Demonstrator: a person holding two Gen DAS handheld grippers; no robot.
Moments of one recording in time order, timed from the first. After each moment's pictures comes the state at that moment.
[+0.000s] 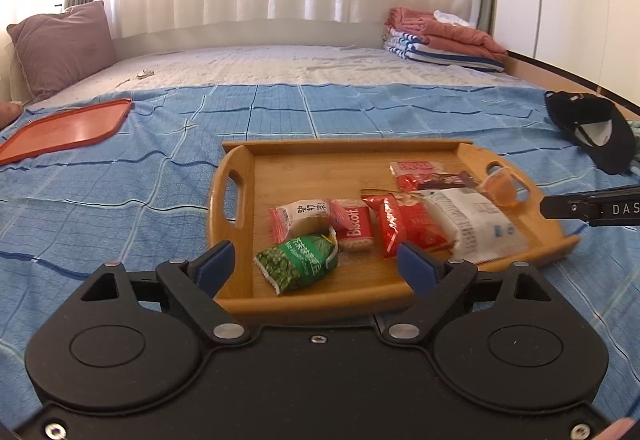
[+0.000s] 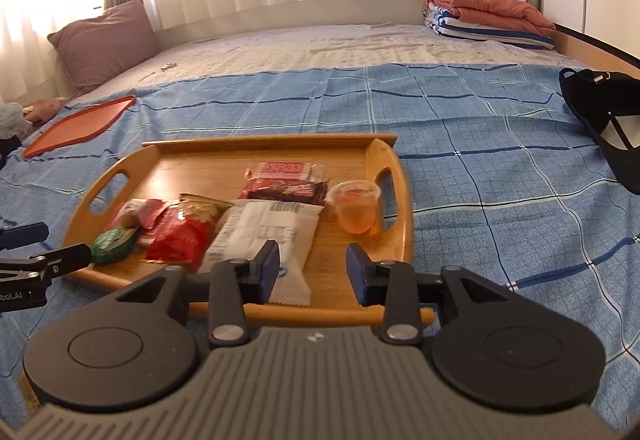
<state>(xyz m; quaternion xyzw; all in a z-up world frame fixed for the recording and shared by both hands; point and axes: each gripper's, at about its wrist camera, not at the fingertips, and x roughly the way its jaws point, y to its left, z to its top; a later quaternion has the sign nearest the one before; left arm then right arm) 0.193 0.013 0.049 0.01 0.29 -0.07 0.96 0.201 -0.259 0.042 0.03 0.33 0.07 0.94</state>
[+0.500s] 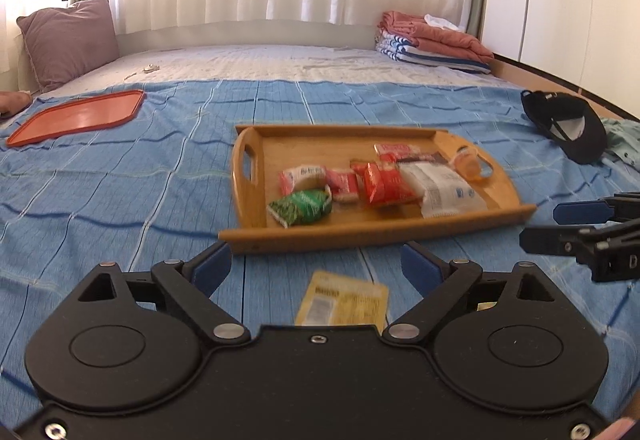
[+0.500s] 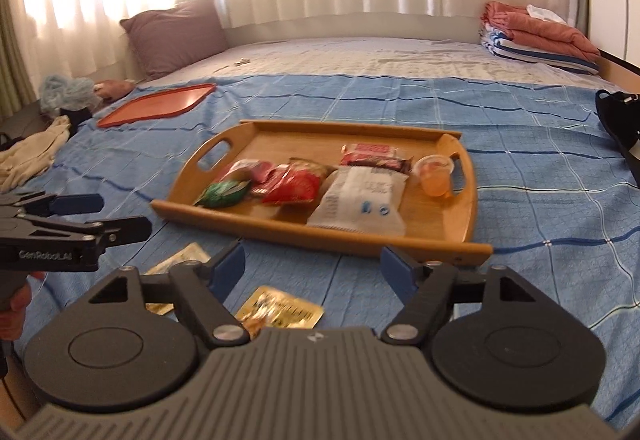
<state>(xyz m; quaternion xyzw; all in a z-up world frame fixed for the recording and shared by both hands) 0.106 0.034 0.060 0.00 0.29 -0.08 0.95 0.106 -0.219 0.055 0.00 0.31 0.16 0.94</state>
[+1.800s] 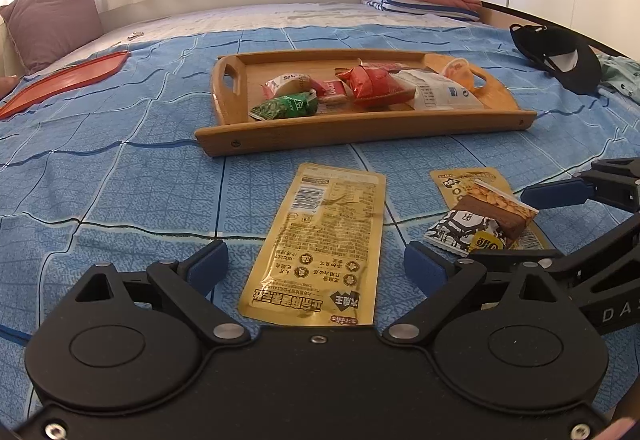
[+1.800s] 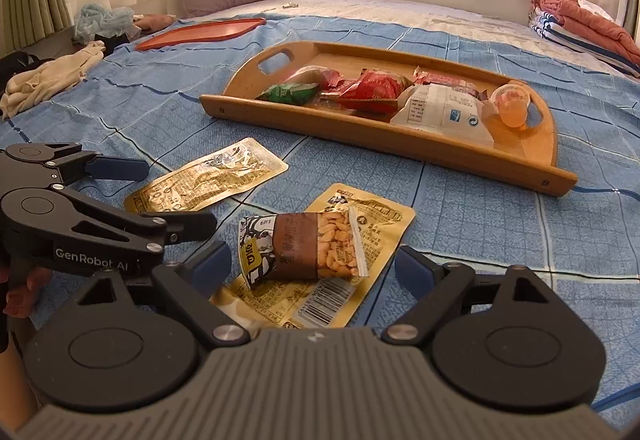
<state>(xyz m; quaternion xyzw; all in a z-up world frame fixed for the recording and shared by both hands) 0.089 0.022 -0.005 0.03 0.34 -0.09 0.94 0.081 -0.169 -0.012 -0.05 0.35 0.21 0.91</state>
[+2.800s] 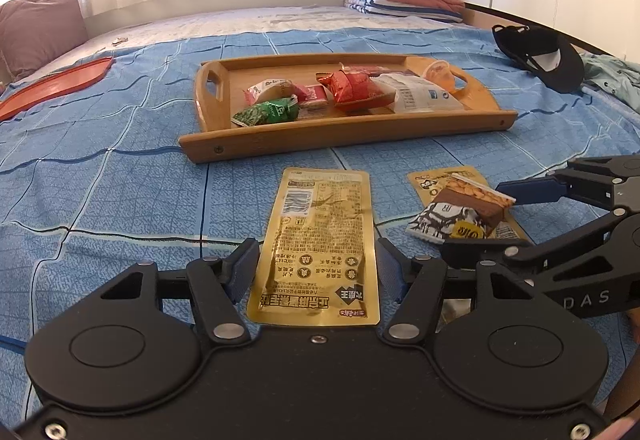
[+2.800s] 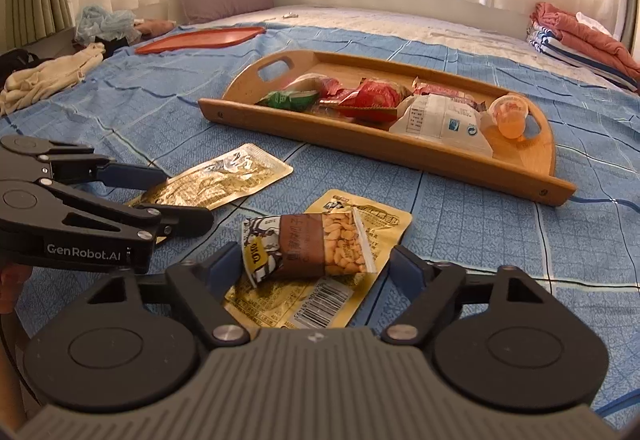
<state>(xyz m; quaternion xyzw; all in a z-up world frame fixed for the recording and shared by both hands) 0.085 0.020 -0.001 0.03 0.33 -0.12 0.94 0.075 -0.168 -0.014 -0.06 0.32 0.20 0.92</state>
